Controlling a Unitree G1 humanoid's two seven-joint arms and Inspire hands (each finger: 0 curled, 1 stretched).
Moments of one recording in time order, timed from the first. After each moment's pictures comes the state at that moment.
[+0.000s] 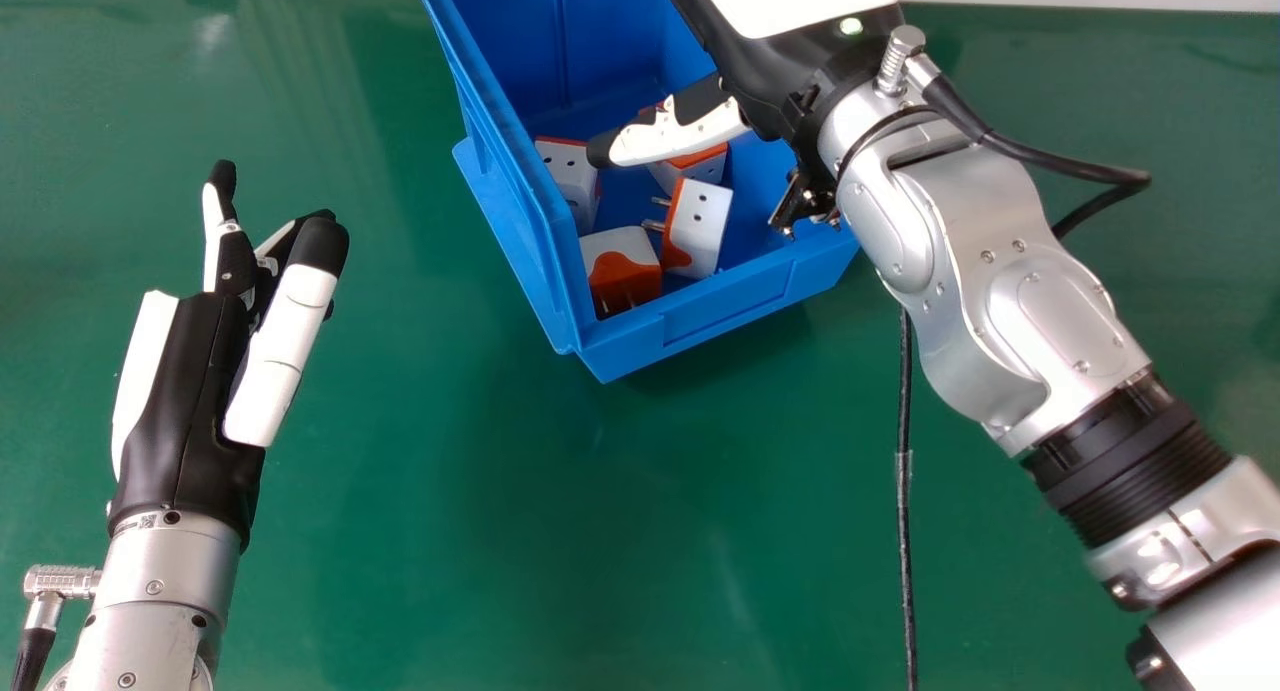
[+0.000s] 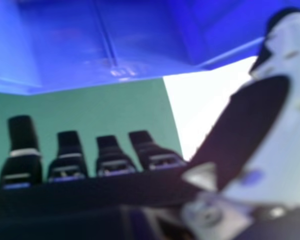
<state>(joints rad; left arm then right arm) 0.20 0.21 0.19 -0.34 0.04 0.12 -0.08 -0.85 -0.28 0.49 0.35 -0.98 0.16 0.10</state>
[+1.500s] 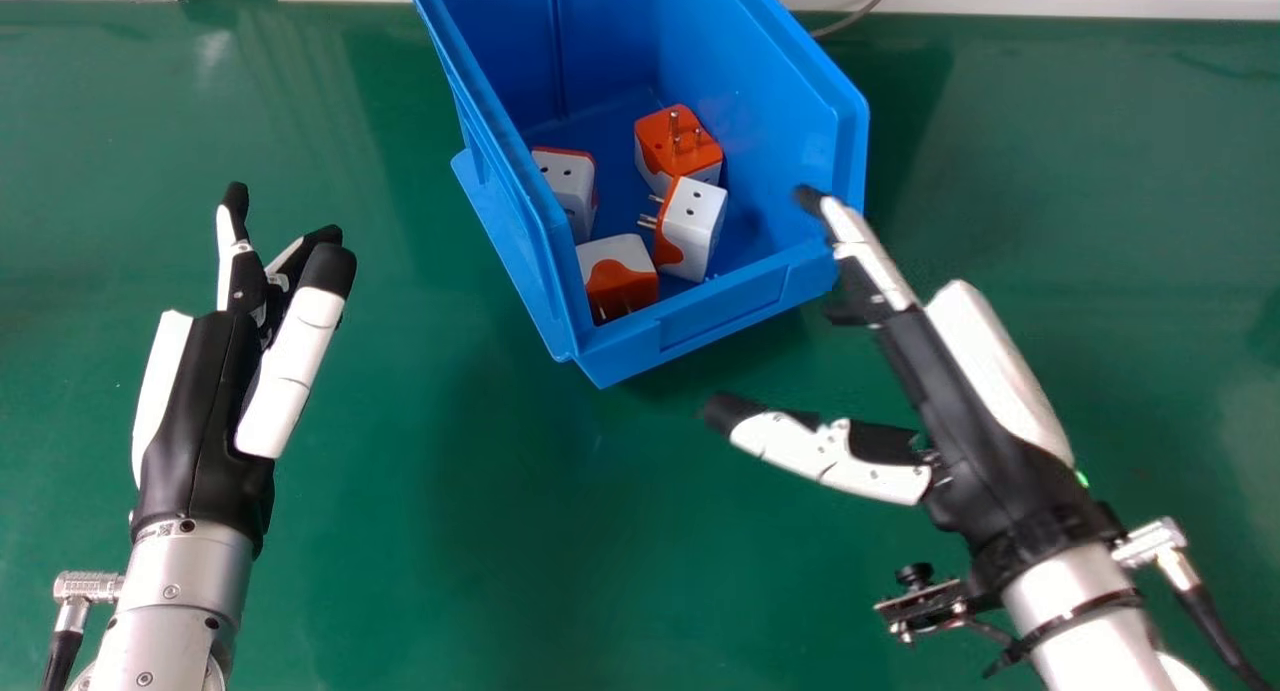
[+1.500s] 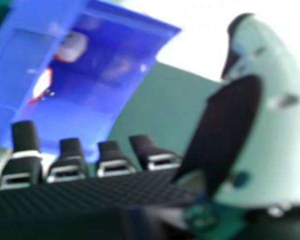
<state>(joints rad) 0.15 0.21 0.20 -0.09 0.00 -0.08 -0.10 0.19 -0.22 0.17 -0.29 -0.29 -0.05 0.04</state>
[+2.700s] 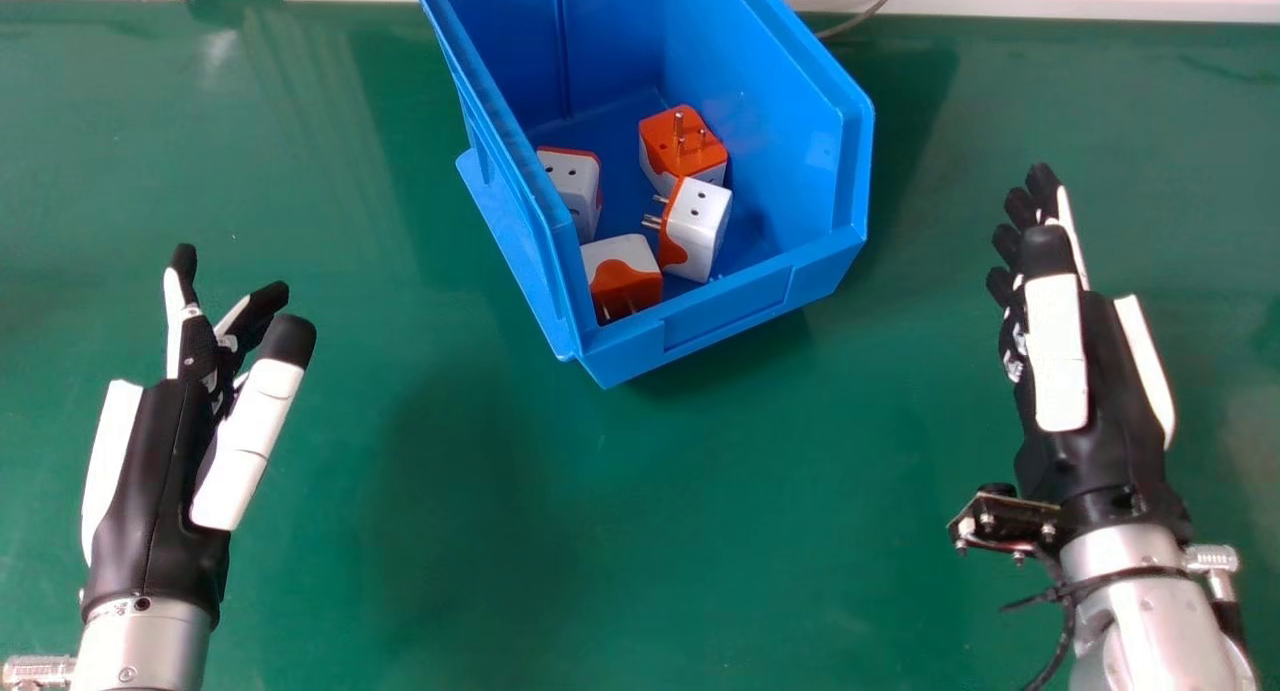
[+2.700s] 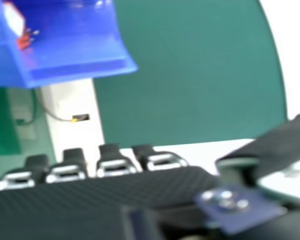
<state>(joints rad) 0.27 0.20 0.23 -0.08 0.00 -0.19 -0.08 0.05 -0.08 -0.09 0.00 0.06 -0.10 0.06</state>
